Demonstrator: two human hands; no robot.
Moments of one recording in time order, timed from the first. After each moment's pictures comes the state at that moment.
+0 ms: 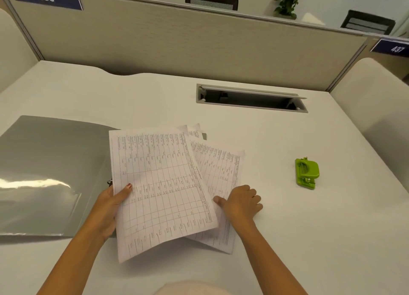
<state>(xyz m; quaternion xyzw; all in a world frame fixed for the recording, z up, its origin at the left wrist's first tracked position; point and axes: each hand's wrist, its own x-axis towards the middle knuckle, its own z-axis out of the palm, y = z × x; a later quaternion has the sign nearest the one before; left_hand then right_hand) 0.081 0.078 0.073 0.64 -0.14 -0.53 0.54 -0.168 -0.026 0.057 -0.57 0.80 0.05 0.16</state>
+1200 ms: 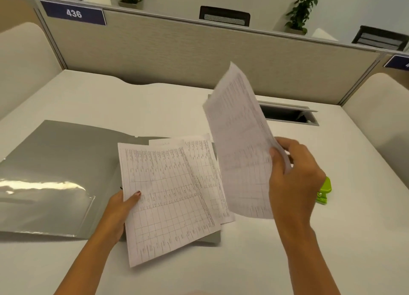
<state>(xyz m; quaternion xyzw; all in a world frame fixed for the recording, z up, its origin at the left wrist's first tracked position) 0.087 0.078 0.062 0.69 -0.17 -0.48 0.52 -0.187 -0.015 0.197 -0.66 0.56 -0.50 0.04</state>
